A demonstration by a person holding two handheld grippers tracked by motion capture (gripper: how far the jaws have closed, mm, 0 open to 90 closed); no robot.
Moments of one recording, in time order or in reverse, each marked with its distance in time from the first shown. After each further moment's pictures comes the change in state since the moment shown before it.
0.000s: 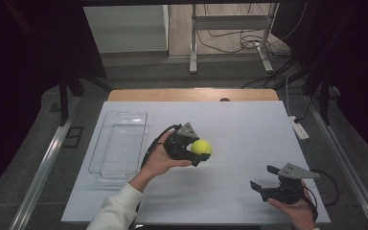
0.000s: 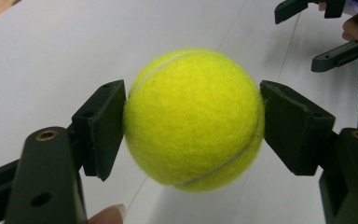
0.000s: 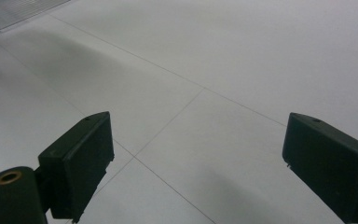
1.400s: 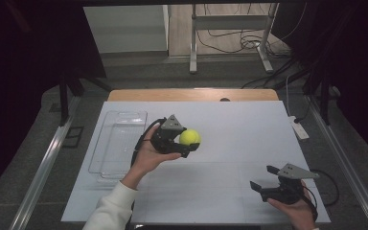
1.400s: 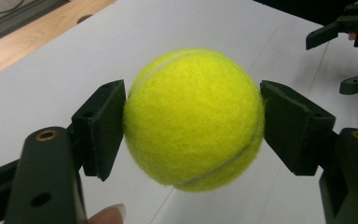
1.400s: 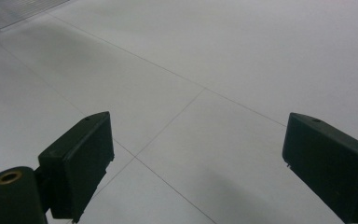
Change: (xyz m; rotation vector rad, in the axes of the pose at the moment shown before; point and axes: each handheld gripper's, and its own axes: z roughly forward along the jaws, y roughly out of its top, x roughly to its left) left arm 0.017 -0.008 -0.033 -0.084 0.114 -0.054; right arm 0.001 0.000 0.000 0.004 -0.004 -0.001
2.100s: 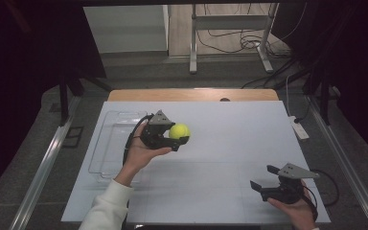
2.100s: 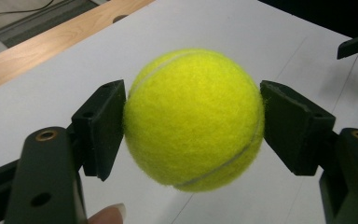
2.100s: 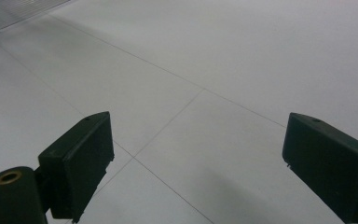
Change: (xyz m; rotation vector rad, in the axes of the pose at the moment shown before) left arm 0.023 -0.009 -0.013 -0.023 0.066 -0.056; right arm -0.001 0.000 0.000 -0.004 0.002 -0.001
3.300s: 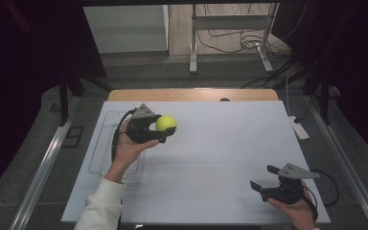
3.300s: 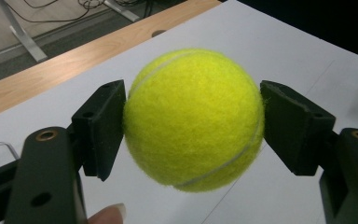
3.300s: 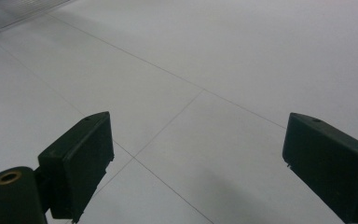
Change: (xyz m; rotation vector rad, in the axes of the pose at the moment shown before) left arm 0.027 -0.004 -0.028 -0.065 0.087 -0.057; right arm 0.001 0.001 -0.001 0.000 -0.006 -0.006
